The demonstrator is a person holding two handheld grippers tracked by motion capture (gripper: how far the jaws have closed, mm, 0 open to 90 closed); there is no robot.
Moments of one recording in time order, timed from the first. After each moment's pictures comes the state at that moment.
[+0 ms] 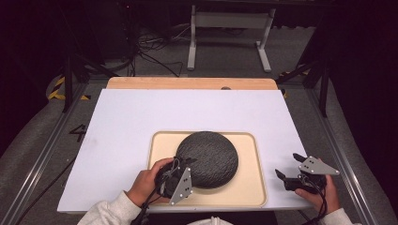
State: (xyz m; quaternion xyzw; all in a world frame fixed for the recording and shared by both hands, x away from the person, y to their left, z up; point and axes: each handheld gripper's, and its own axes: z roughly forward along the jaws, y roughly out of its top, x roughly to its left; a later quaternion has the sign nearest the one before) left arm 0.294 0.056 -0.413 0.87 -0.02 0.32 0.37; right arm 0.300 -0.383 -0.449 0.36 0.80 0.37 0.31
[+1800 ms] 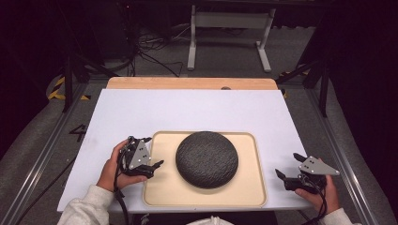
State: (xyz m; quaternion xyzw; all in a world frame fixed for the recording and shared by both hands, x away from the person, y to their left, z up) left arm 0.357 0.167 -0.440 0.87 0.16 0.28 0.37; right arm 0.300 -0.384 -0.449 0.36 0.80 0.37 0.32
